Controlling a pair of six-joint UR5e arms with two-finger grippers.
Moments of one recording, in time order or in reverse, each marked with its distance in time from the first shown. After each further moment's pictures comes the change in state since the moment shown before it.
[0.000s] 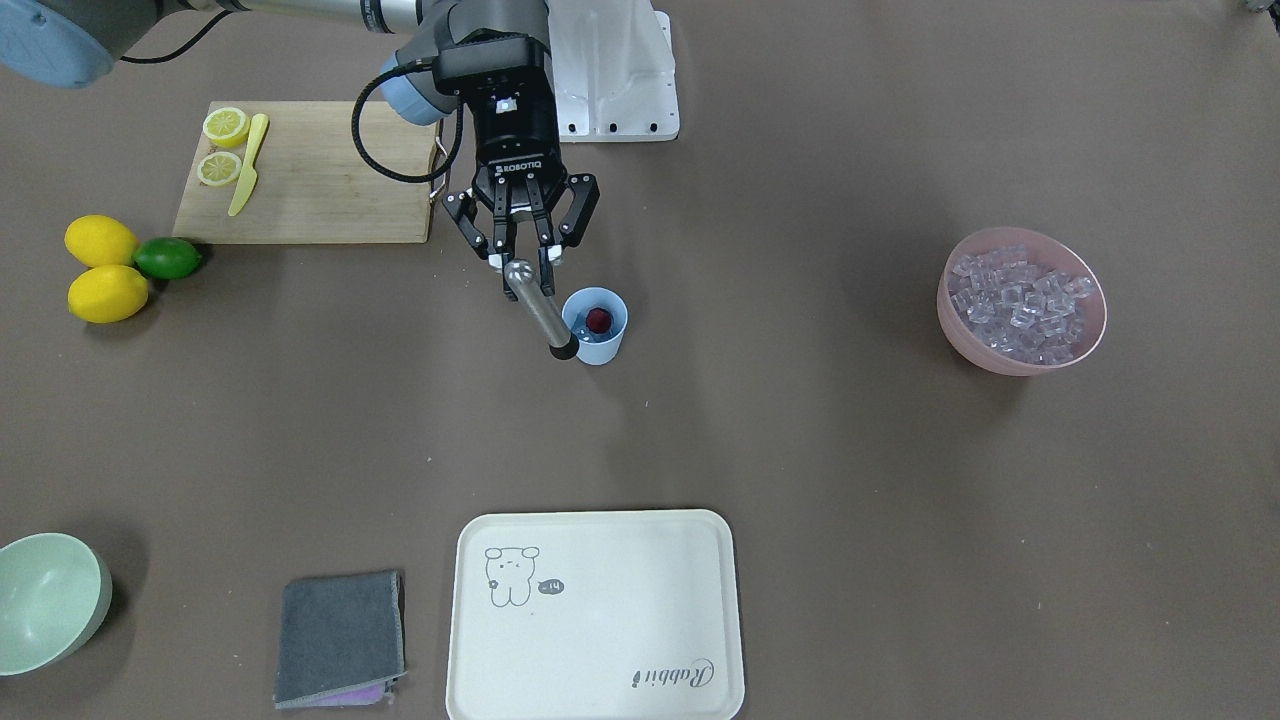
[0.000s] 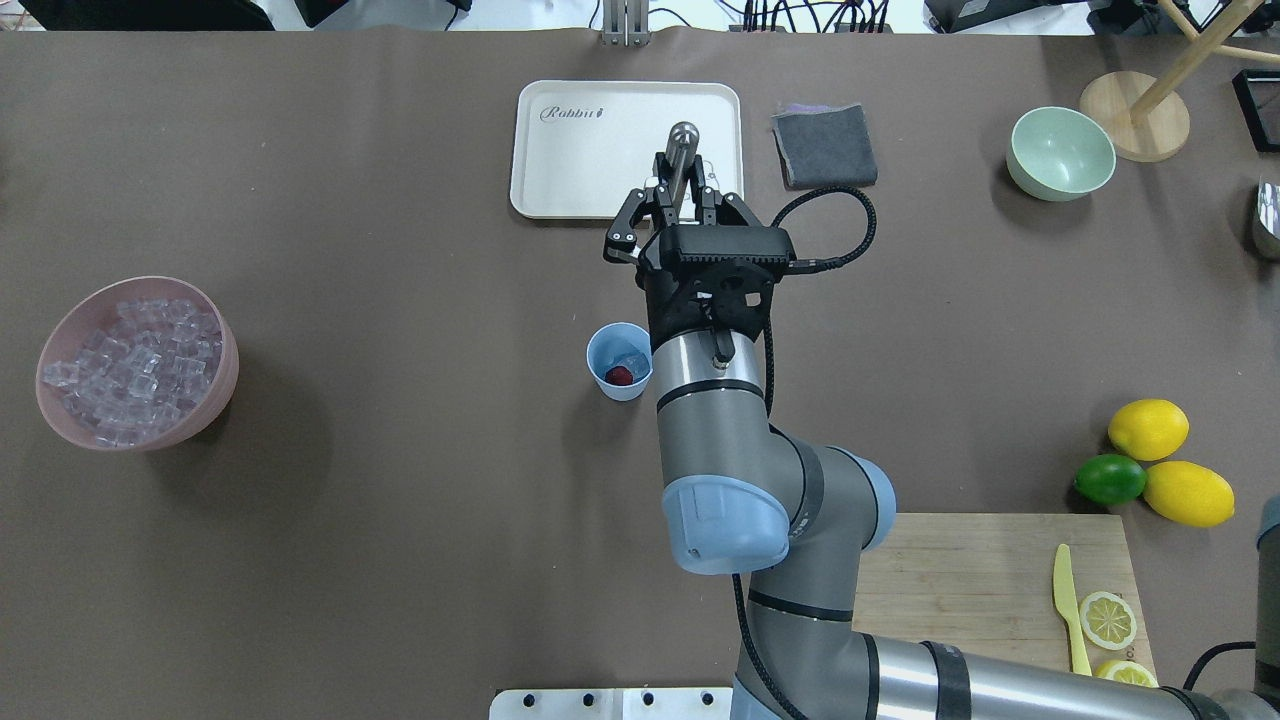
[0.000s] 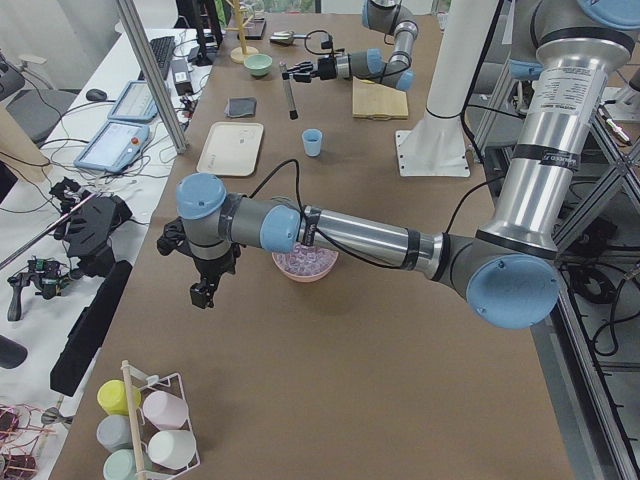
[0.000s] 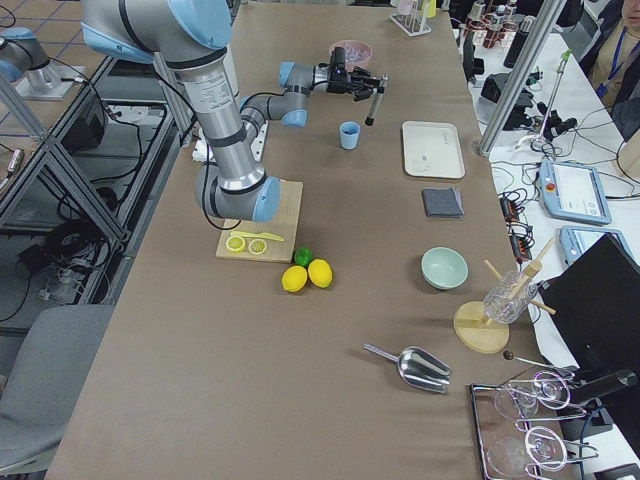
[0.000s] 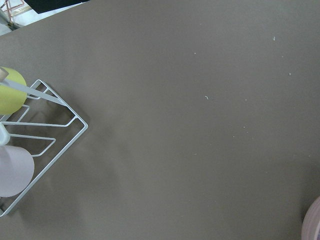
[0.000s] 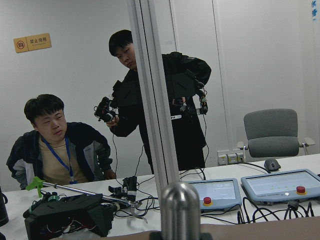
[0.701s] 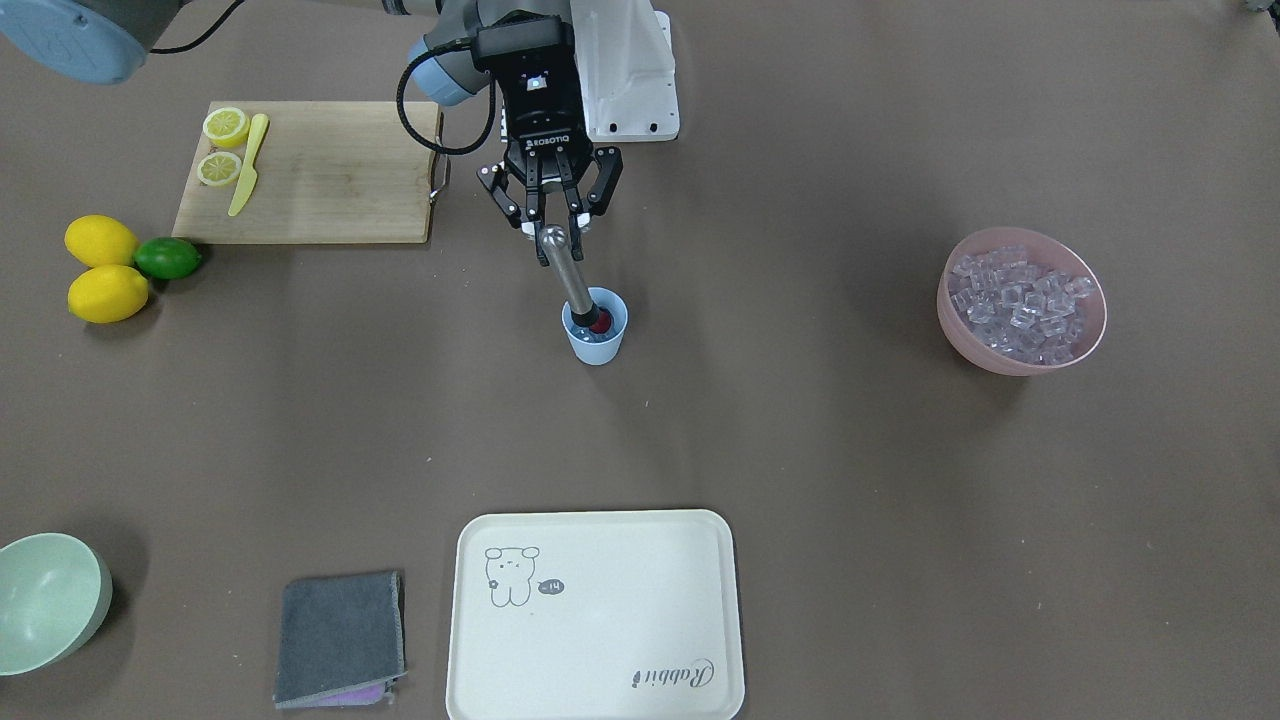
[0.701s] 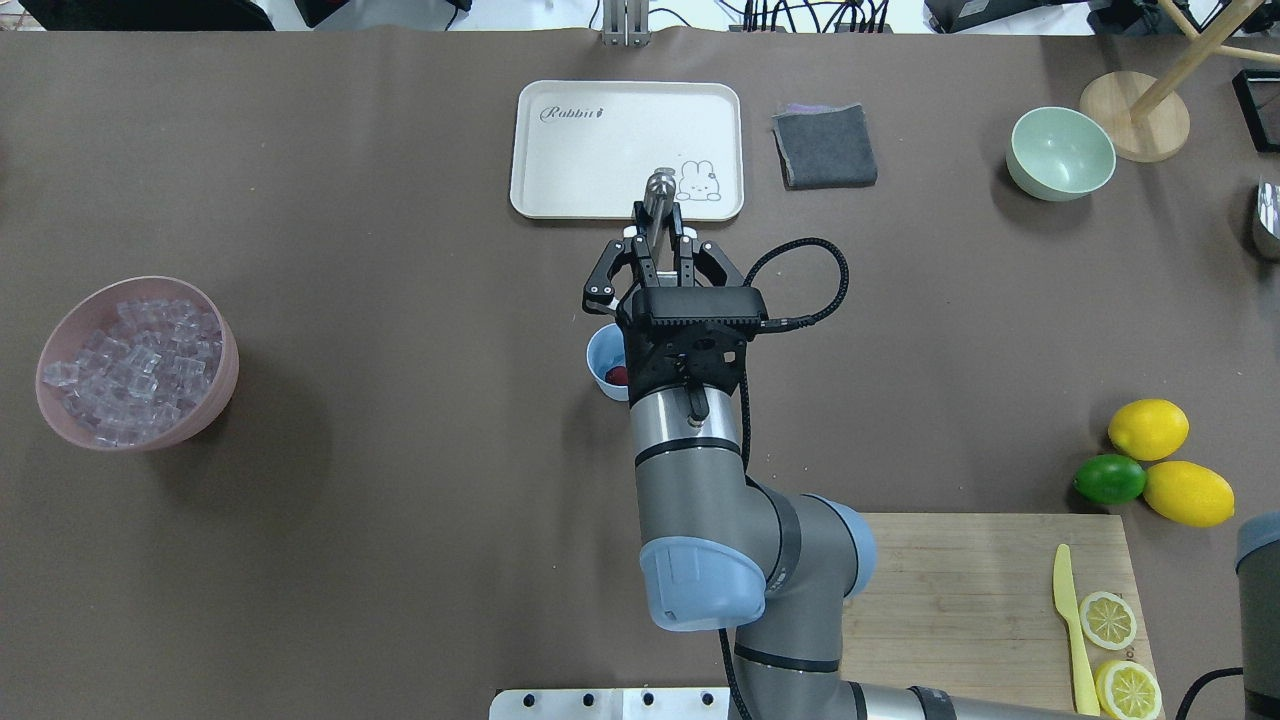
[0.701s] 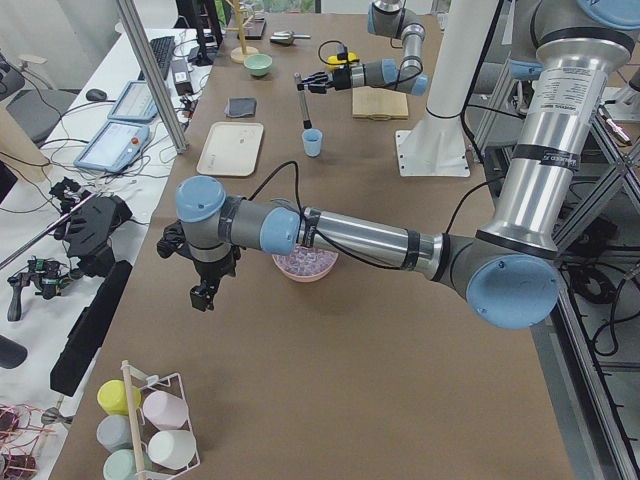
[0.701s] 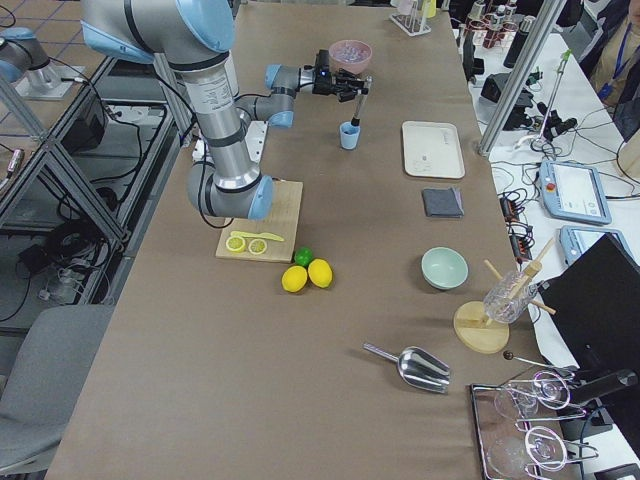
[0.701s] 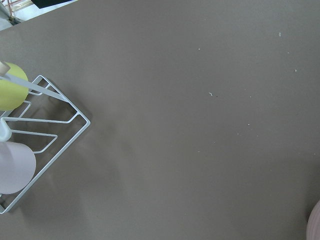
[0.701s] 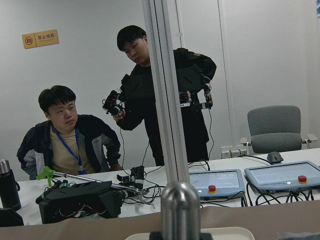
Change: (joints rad) left arm 0.000 0.003 0.006 -0.001 0.004 0.004; right arm -0.092 -0.001 -0.011 0.001 -0.080 0.005
